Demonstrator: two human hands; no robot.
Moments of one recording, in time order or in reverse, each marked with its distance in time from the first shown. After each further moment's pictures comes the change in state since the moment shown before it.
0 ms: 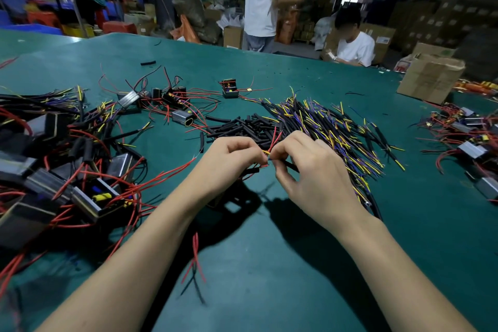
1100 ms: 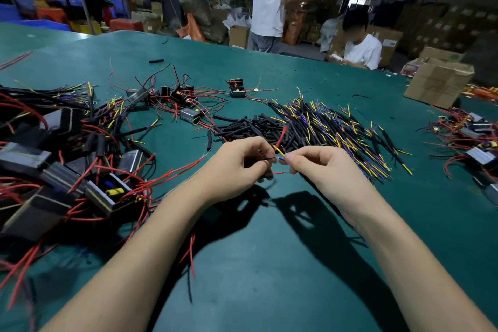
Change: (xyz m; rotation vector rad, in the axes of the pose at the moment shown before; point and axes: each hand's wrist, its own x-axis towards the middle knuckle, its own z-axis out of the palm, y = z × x) left_hand 0.002 -0.017 -0.004 0.265 -0.103 0.190; right_hand 0.003 0.006 -0.007 0.800 -0.194 0.679
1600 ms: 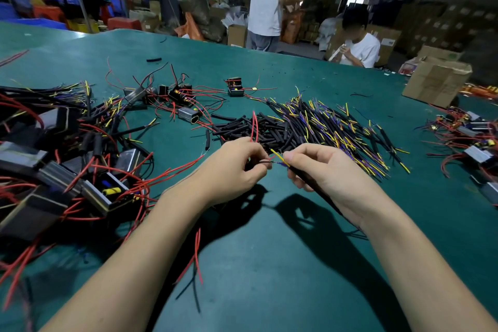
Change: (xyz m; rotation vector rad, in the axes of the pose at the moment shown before) left_hand 0.000 0.003 -0.001 0.318 0.006 0.052; right_hand -0.003 -0.007 -0.004 0.132 -0.132 0.092
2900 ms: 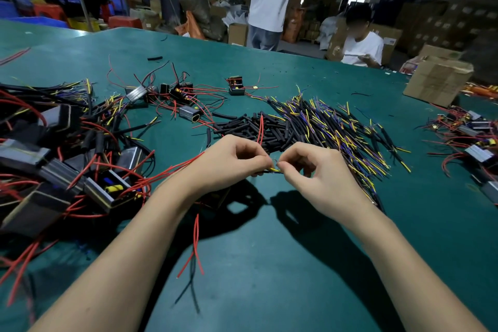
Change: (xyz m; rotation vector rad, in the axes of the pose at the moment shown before) left_hand -0.001 0.003 -0.011 -0.452 -0.098 -0.195; right_hand 0.005 0.015 0.007 -0.524 0.085 -0.439
